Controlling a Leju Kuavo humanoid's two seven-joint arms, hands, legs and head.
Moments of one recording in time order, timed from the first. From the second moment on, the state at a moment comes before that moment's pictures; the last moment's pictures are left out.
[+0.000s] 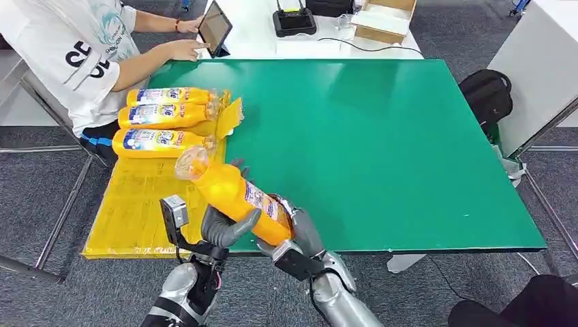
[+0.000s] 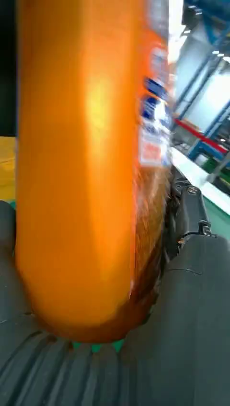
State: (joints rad) left arm -0.18 -0.25 -0.36 -1.21 0.18 -0.19 -0.50; right arm -0.25 0.24 0.37 -0.87 0.43 -0.23 -0.62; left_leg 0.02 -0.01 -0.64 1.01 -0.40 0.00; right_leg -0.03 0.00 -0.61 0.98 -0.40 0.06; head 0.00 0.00
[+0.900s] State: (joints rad) left arm -0.18 -0.25 -0.33 -1.16 0.16 -0.16 -0.49; right arm -0.32 0.25 0.43 -0.73 0.44 -0.24 -0.58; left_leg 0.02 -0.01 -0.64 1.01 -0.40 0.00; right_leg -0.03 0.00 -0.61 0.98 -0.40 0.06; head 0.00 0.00
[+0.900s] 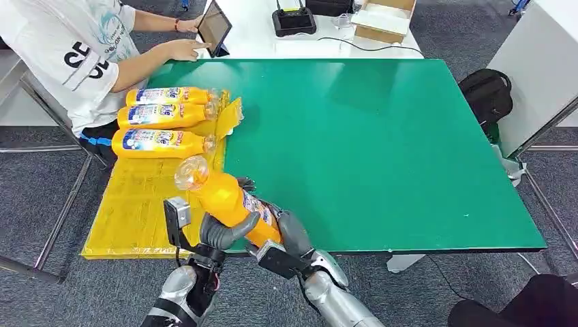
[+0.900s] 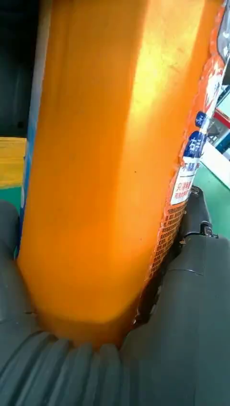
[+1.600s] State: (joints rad) left arm -0.26 -0.25 -0.24 -1.17 0.01 0.16 -0.60; right arm -0.26 0.24 0.45 -0.90 0.30 -0.12 -0.58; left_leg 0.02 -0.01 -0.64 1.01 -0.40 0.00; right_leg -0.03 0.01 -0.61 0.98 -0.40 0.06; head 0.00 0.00
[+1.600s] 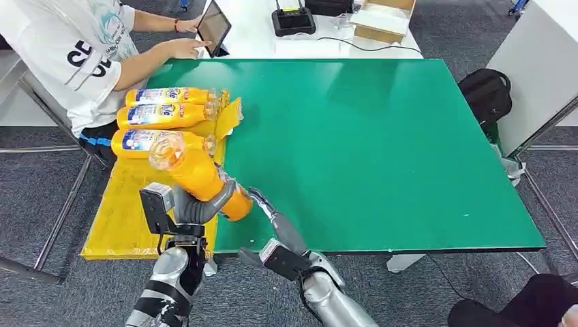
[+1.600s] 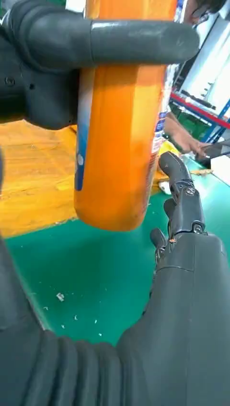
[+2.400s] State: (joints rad) left arm -0.53 -0.09 0.20 -0.82 -1.48 0.70 -0.42; right arm -0.21 0.22 0.41 -1.25 0.23 -0.40 -0.66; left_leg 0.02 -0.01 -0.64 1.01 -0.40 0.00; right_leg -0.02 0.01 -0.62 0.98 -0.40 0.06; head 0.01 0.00
